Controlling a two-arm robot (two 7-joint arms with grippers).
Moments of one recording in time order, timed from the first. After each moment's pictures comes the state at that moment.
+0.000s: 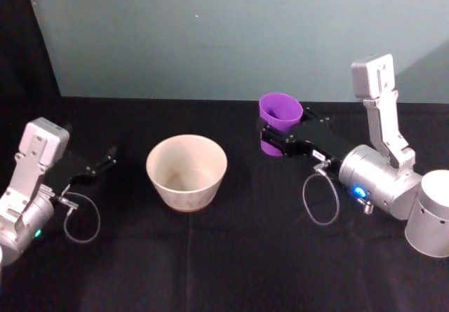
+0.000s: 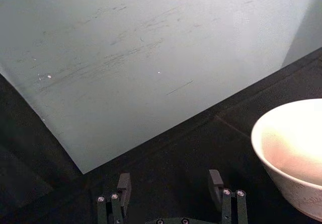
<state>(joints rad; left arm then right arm) -0.20 0.60 0.45 -1.41 -0.25 -0.12 0.03 0.29 0.33 -0.33 -1.55 0.35 0.25 0.33</state>
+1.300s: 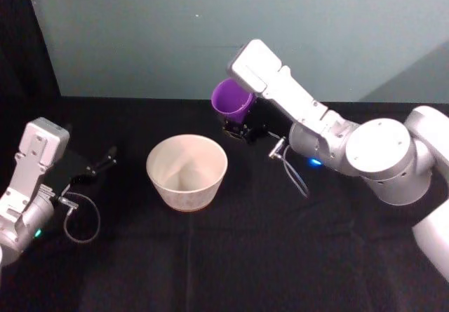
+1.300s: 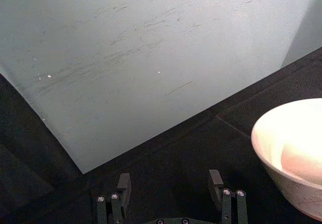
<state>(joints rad) -0.20 0.60 0.45 -1.41 -0.25 -0.12 0.03 0.53 0.37 -0.62 -1.61 -0.10 0.45 0.33</state>
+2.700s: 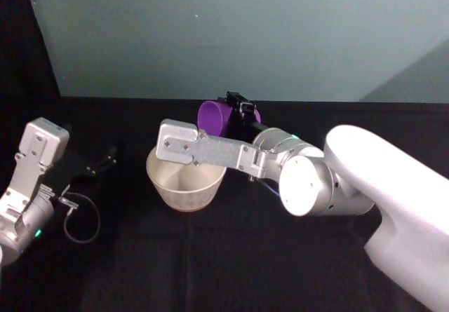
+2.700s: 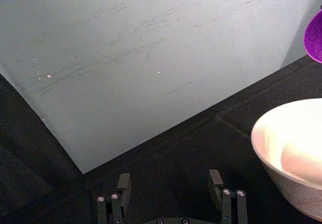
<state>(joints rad) -0.20 0.60 0.45 -1.41 -0.25 -0.12 0.03 0.65 0.35 -0.90 -1.58 -0.58 0.55 0.36</state>
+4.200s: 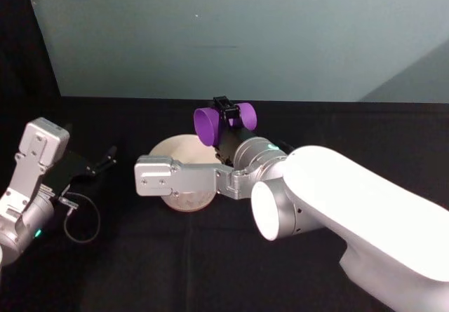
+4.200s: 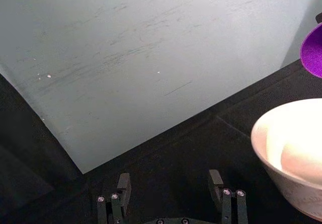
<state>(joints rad) -0.20 0.60 0.45 -1.41 -0.25 -0.12 0.03 0.67 0.31 -1.00 -1.56 -0.88 0.62 0.44</state>
